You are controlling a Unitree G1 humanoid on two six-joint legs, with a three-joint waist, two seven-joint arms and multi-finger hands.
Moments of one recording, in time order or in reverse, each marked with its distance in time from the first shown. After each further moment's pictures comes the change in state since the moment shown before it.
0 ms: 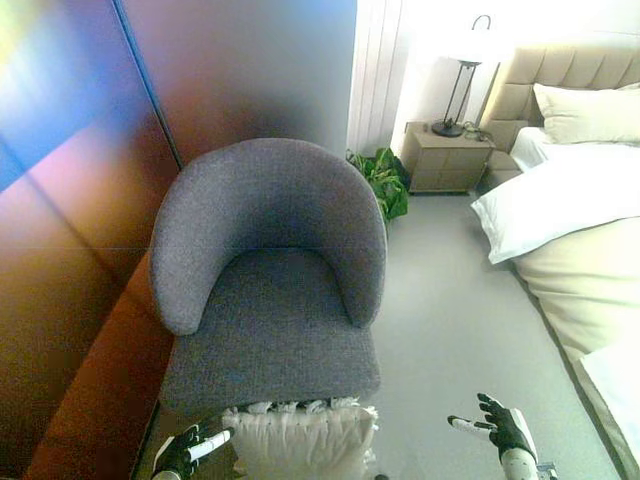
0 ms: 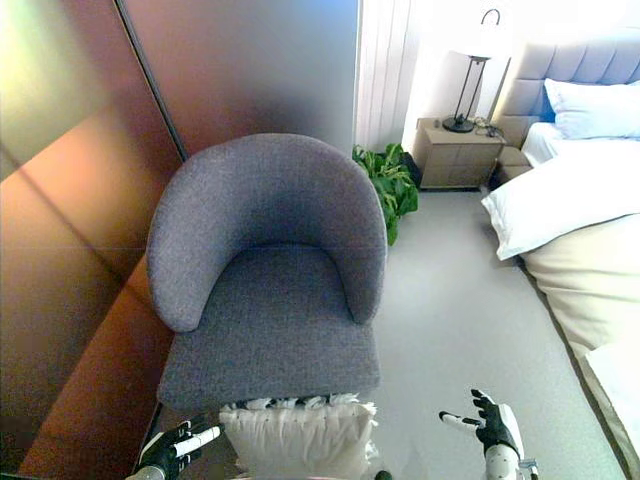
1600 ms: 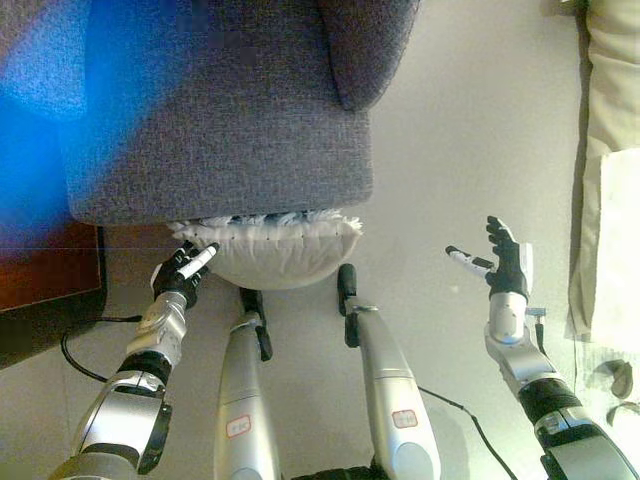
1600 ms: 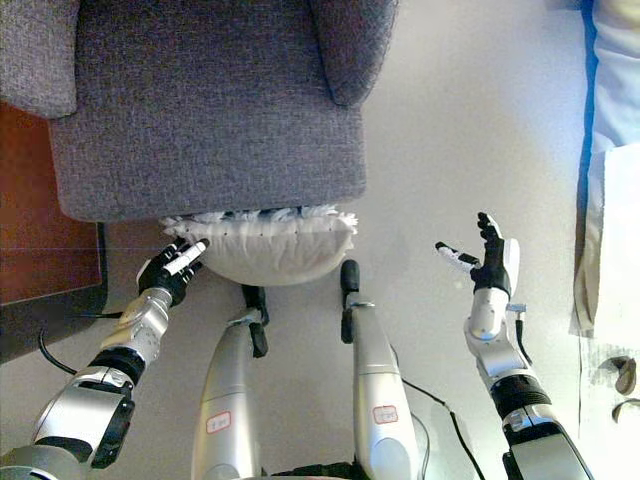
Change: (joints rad) left arm -0.625 0.141 -0.064 -0.088 -0.474 0.077 0.121; right arm -0.384 -0.146 0.121 -0.422 0.176 0.059 -0.243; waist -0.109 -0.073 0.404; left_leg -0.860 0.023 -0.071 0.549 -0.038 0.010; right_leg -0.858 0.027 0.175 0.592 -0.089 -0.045
